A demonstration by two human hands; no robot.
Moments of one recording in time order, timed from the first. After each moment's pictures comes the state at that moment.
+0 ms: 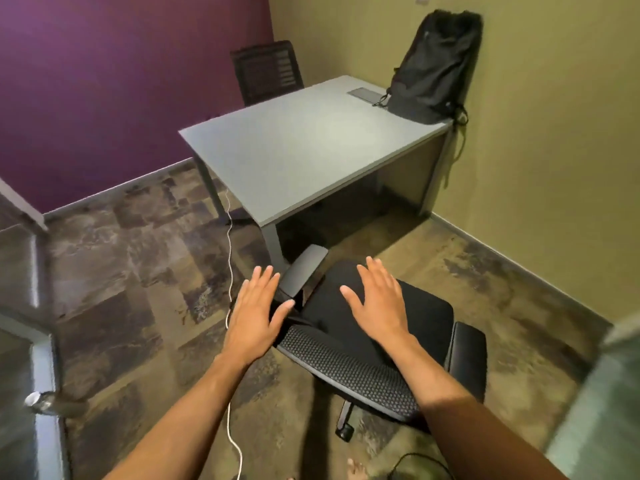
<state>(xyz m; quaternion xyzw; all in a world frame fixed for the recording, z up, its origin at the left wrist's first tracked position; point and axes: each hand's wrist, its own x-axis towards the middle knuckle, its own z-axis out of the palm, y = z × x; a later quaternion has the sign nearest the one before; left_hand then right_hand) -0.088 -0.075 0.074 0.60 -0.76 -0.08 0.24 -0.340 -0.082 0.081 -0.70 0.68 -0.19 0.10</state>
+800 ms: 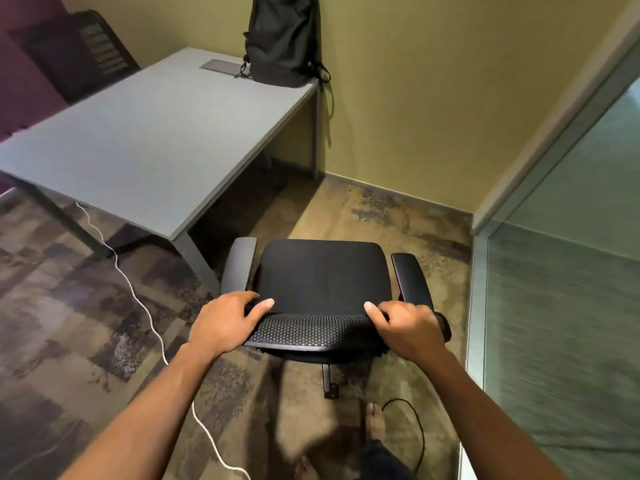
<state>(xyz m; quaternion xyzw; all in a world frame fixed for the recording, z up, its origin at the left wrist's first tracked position) -0.058 -0.142 0.067 0.44 -0.88 -0.15 0.05 -0.328 0.049 0.087 -0.50 0.85 -0.06 0.13</state>
